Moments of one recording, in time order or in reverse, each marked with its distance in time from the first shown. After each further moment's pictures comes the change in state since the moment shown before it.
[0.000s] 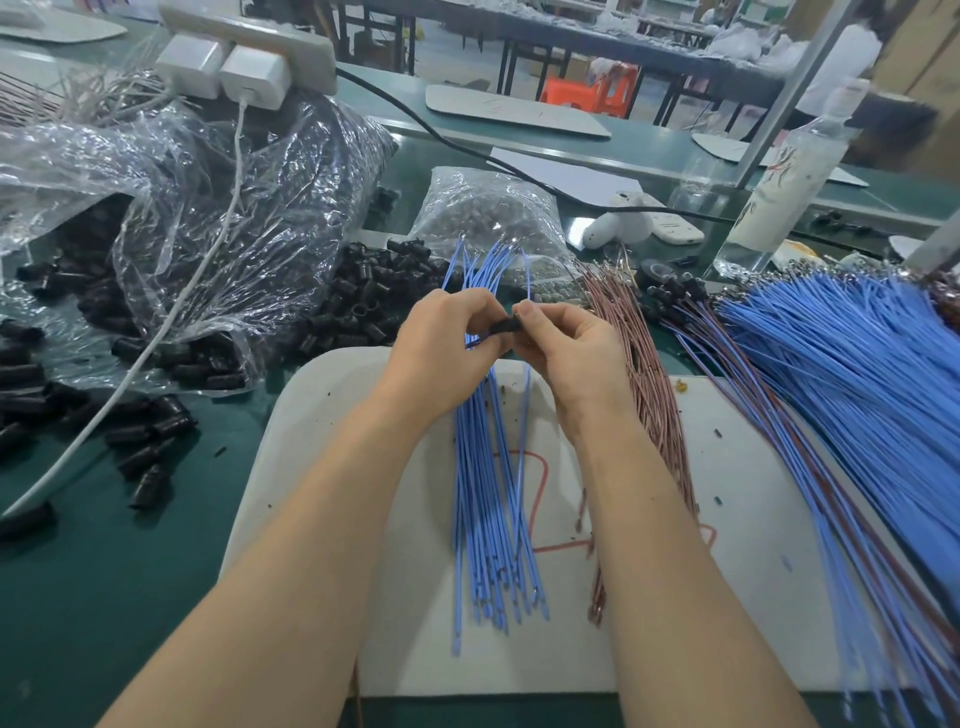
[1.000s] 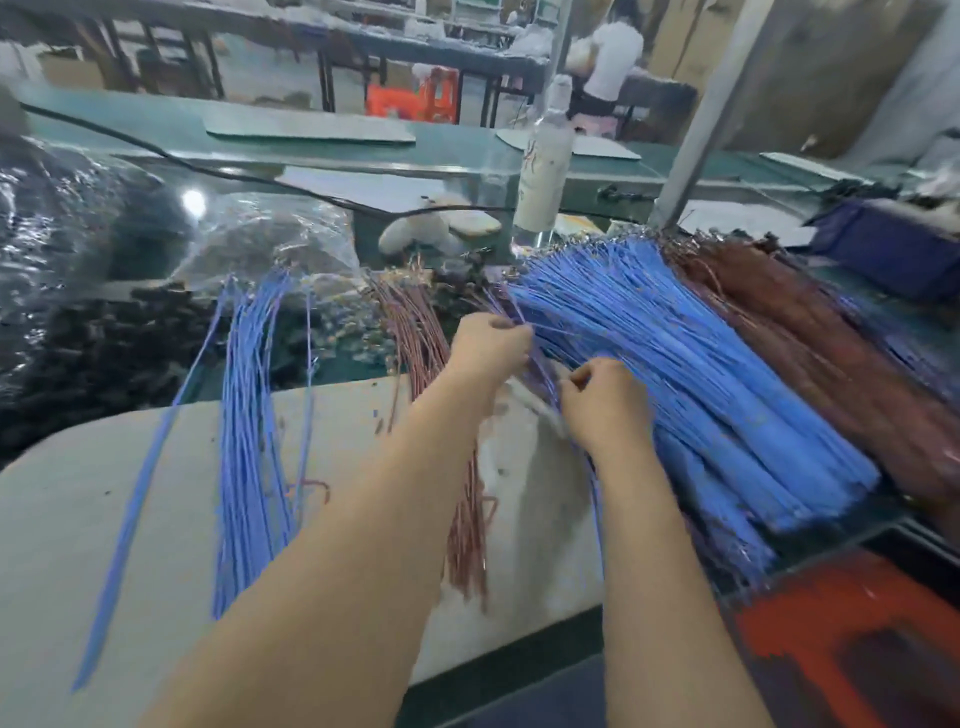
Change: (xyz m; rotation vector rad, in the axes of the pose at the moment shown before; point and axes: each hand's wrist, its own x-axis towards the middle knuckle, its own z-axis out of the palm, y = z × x) left_hand 0.044 0.137 0.165 -0.731 -0.373 -0.515; right_hand -0.033 -0.025 -0.184 -1.113 0.490 0.188
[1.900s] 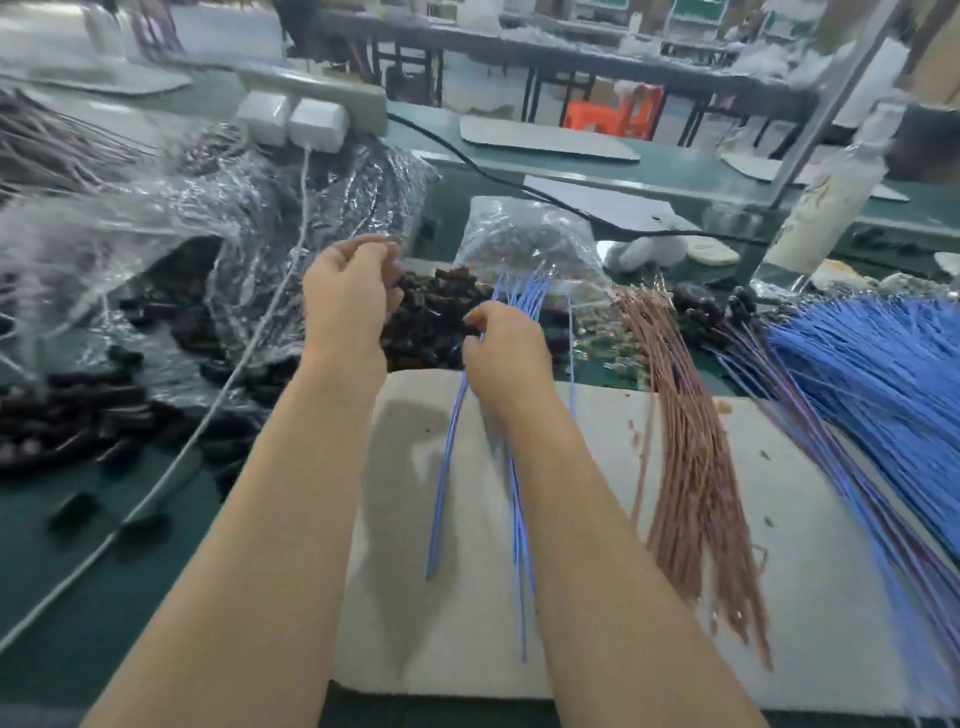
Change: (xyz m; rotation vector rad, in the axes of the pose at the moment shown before) left_hand -0.098 0.022 -0.273 -0.403 0.751 0.328; right_hand -0.091 -0.226 0.124 0.161 -0.348 -0.588
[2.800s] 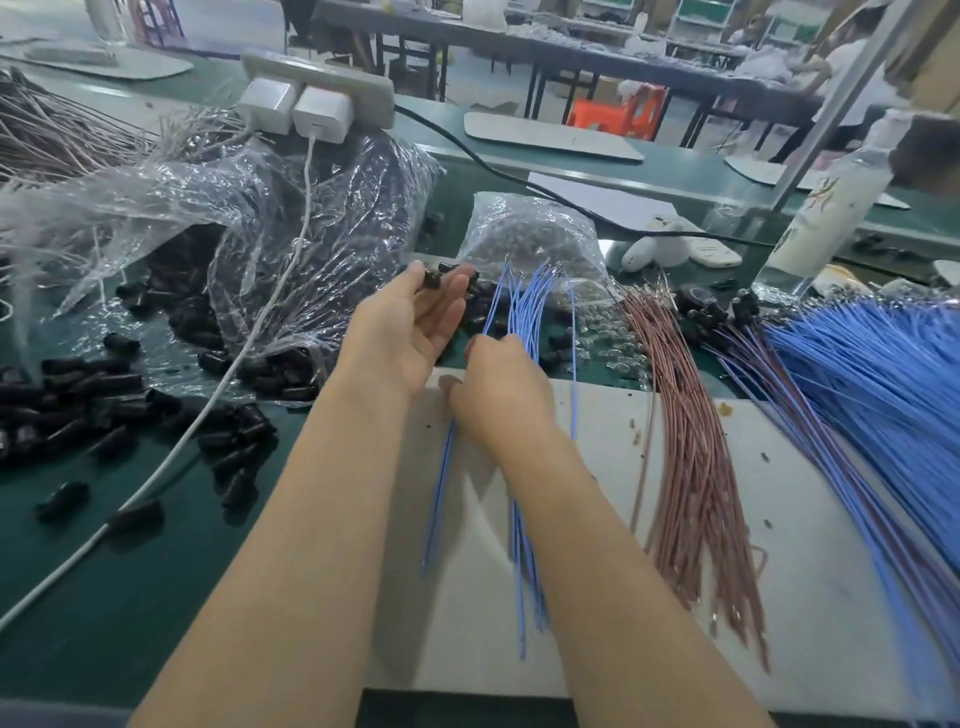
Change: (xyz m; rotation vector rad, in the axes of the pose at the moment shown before) left_hand -0.007 -0.019 0.010 -0.345 -0.219 -0.408; right_hand -0.028 -0.004 0.002 -0.302 -0.147 0.018
